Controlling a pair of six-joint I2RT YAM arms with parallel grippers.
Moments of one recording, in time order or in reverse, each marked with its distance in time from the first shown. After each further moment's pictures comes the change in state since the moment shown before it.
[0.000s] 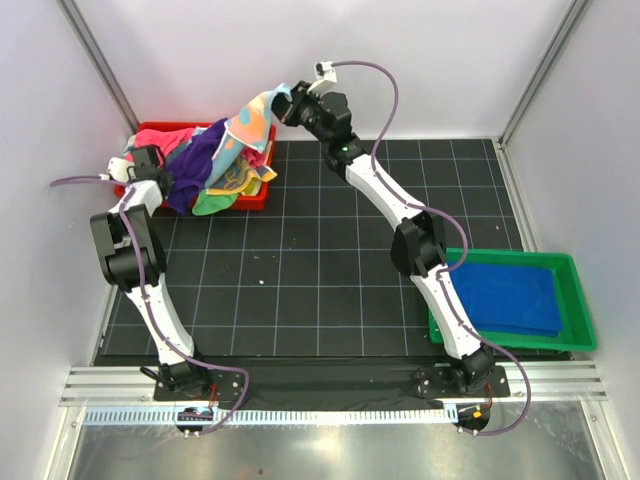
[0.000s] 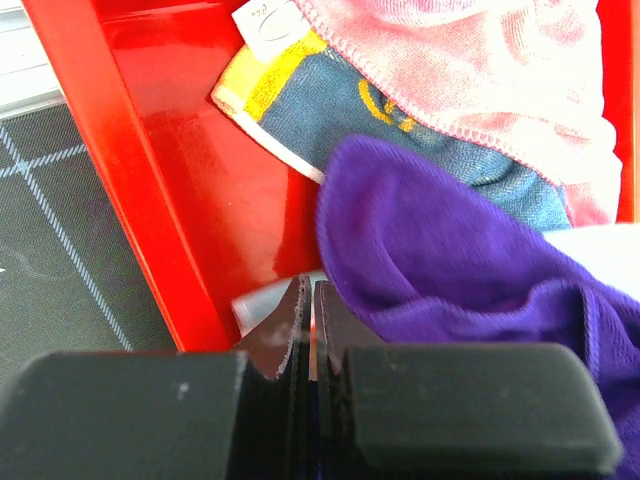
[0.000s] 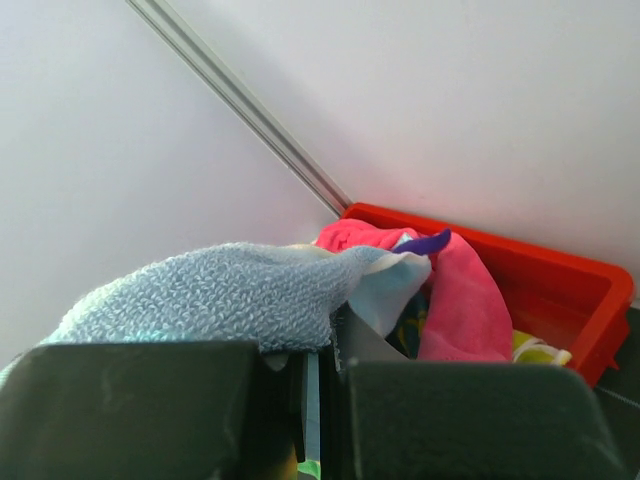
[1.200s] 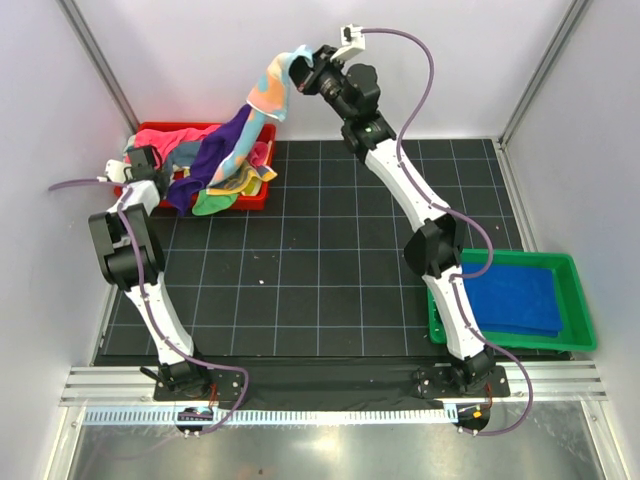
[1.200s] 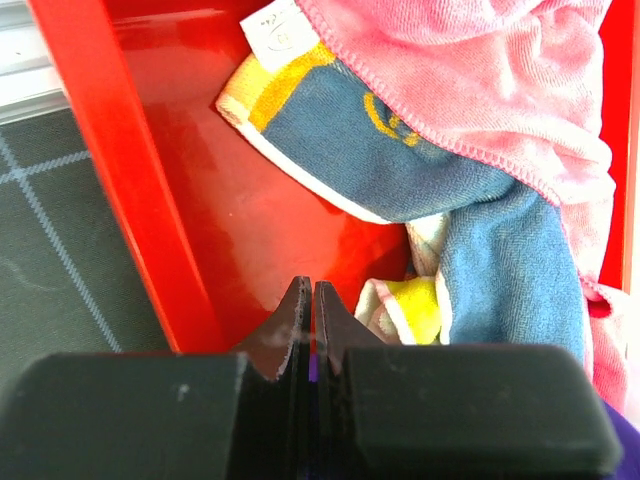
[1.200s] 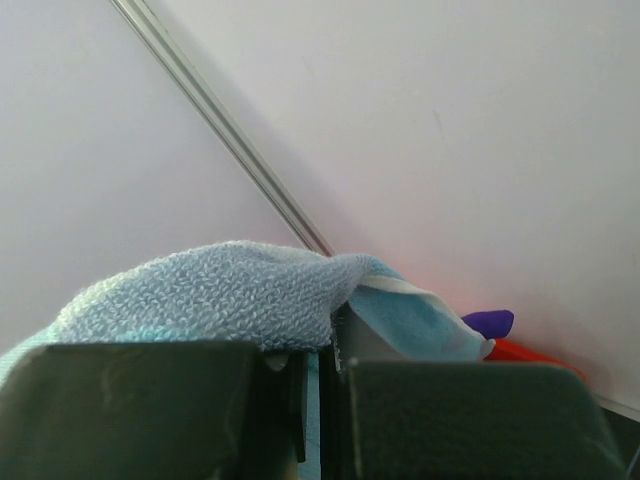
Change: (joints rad) left arm 0.018 0.014 0.011 -0.005 0.021 -0.039; right arm -0.048 -0.142 0.060 -0.051 0.019 -0.060
